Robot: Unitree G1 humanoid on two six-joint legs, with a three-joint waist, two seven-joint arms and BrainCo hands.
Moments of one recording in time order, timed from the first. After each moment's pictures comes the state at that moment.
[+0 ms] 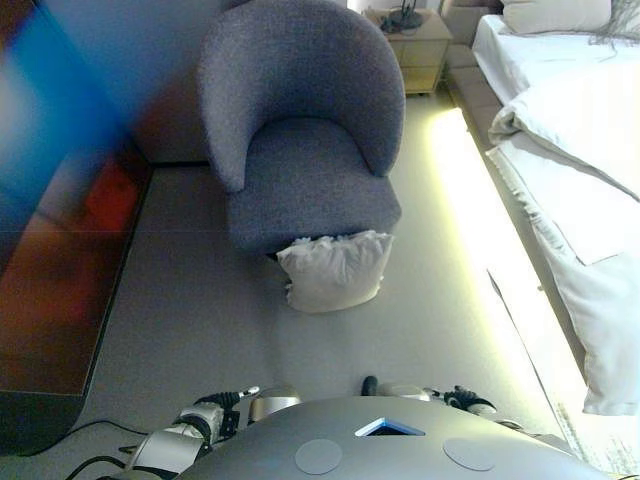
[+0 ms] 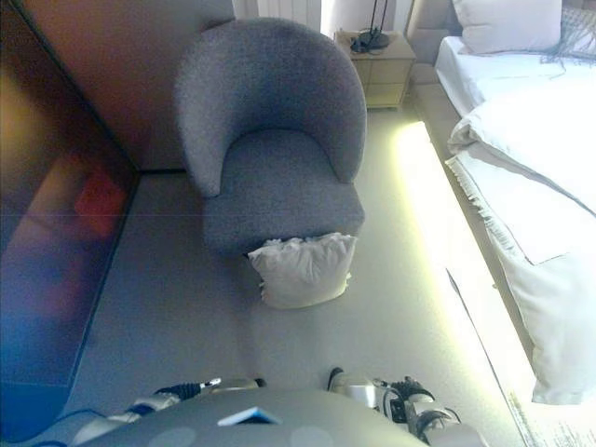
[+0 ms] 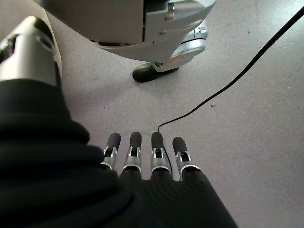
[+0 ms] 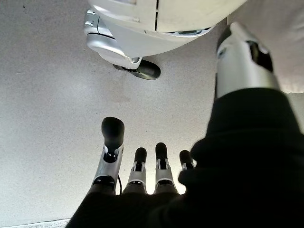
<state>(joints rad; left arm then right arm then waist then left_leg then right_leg) 0.02 0.23 -0.21 1.31 -0.14 0.21 0.06 0.06 -0.24 0.17 1.30 0.15 0.10 -0.12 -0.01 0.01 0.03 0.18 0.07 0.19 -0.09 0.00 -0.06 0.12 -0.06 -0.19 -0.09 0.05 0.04</state>
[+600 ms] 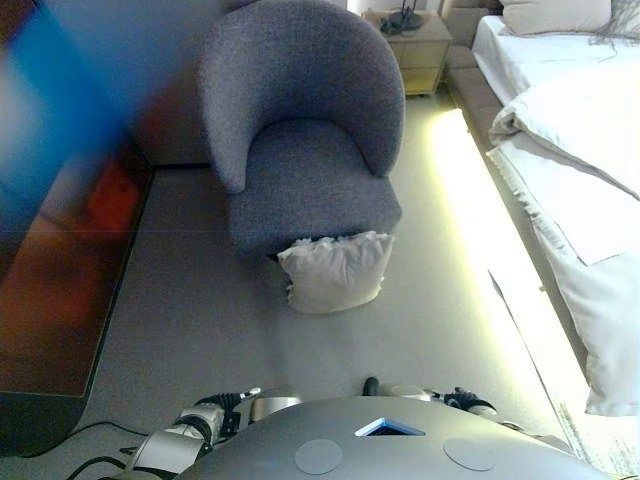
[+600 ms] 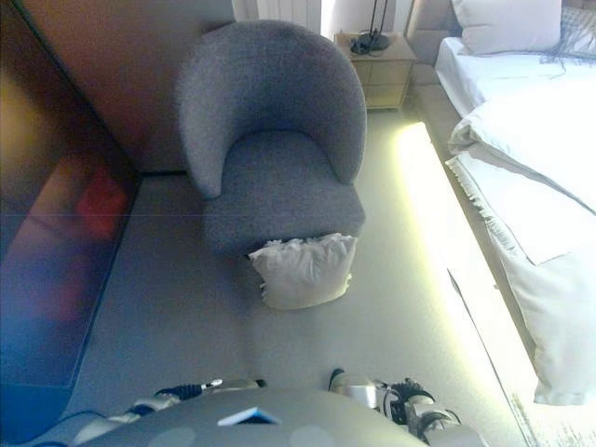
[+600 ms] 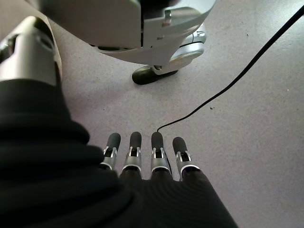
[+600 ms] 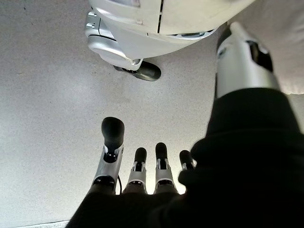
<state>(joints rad) 0.03 0.23 -0.21 1.31 -0.14 0.21 0.04 0.06 -0.24 0.17 1.30 0.15 0.09 -0.12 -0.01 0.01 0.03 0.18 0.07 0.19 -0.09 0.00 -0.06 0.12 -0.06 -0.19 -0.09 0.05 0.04</state>
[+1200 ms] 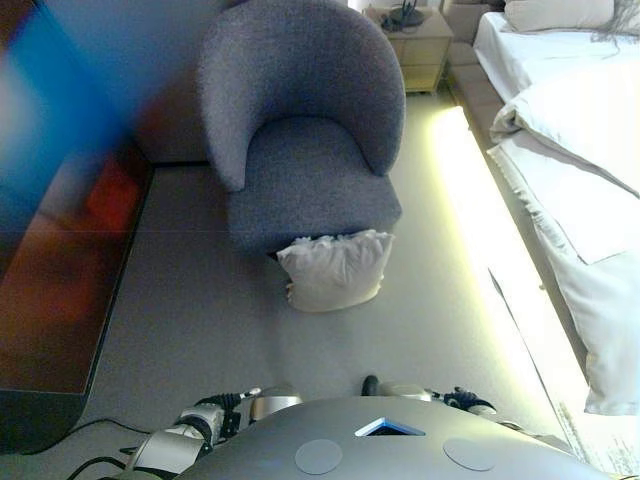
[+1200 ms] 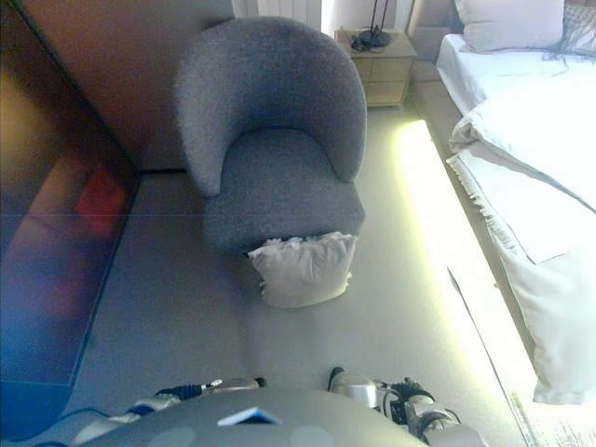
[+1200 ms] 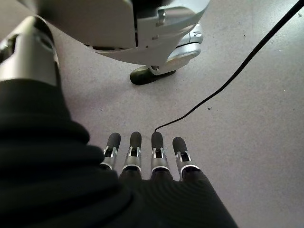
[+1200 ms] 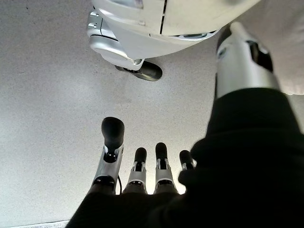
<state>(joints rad) 0.02 0.23 -0.21 1.32 -0.14 0.21 0.06 0.04 -0.24 0.17 1.30 0.15 0.09 -0.11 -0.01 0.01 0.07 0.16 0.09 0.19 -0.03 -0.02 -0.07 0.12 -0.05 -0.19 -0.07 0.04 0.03</state>
